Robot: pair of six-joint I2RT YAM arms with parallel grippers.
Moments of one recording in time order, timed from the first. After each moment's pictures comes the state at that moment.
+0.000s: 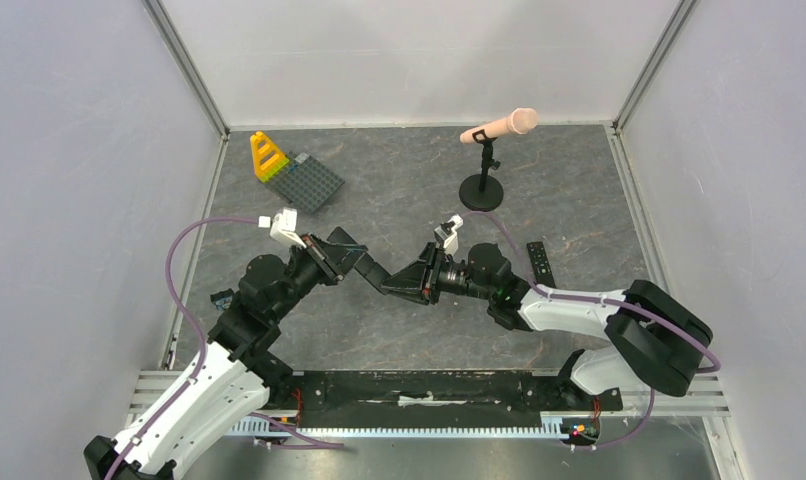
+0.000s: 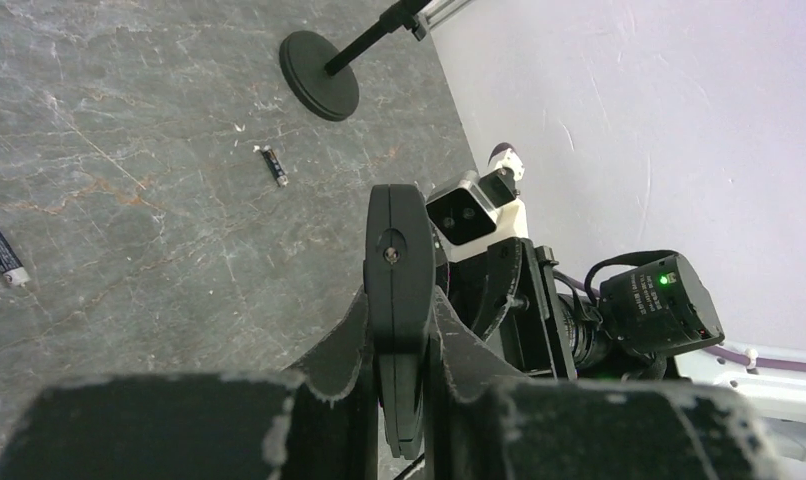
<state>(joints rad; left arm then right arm) -0.58 0.55 0.50 -0.06 0.04 -0.87 0.88 1.39 0.53 0.76 -0.42 1.49</state>
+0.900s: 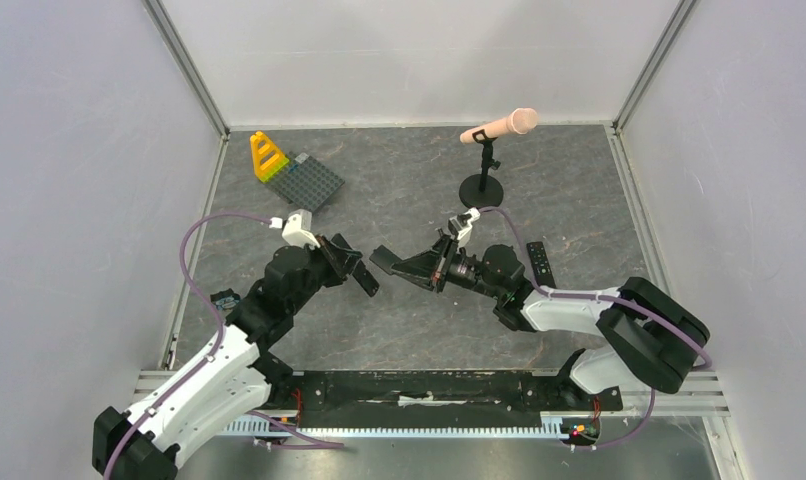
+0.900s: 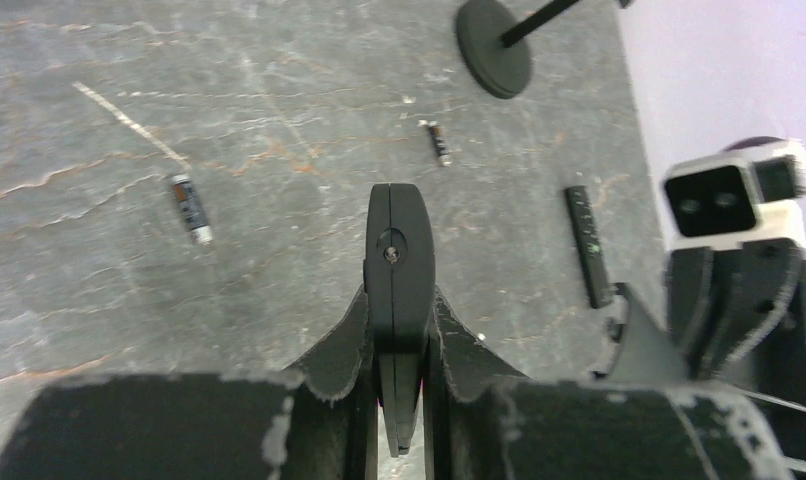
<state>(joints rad) -0.58 0.70 0.47 -0.09 -0.10 -0.75 0.82 1.42 0.47 1.00 -0.36 1.53</state>
